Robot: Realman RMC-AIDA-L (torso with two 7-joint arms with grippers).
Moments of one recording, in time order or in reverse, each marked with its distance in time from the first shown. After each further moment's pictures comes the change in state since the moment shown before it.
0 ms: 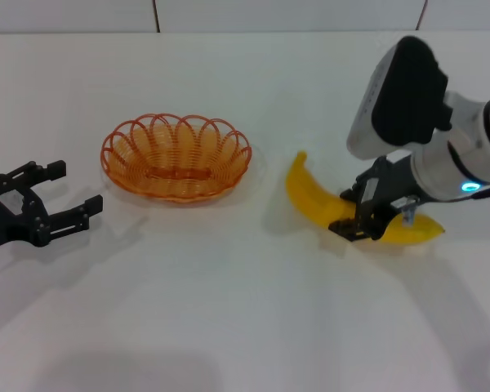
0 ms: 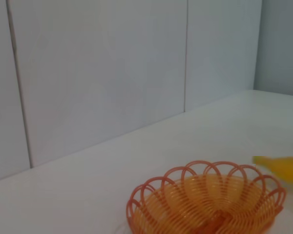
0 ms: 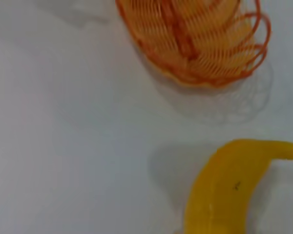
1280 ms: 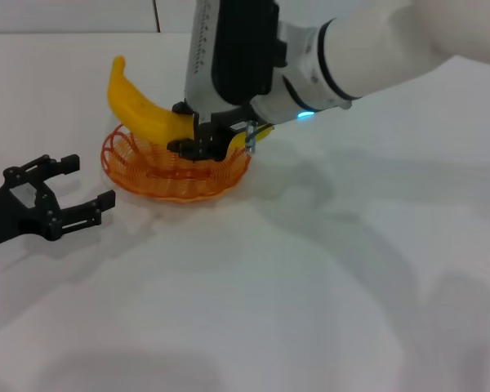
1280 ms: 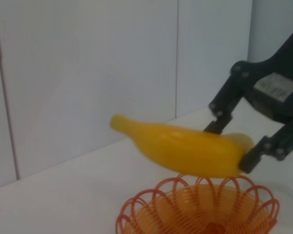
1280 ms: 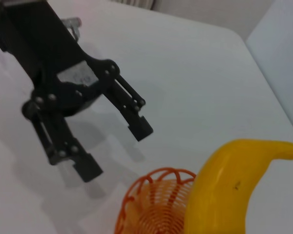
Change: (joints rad) left arm -0.030 -0.003 0.001 -0.009 0.011 0.008 -0.002; right arm 0.366 0.008 -0.199 0.324 0.313 0.477 -0.240
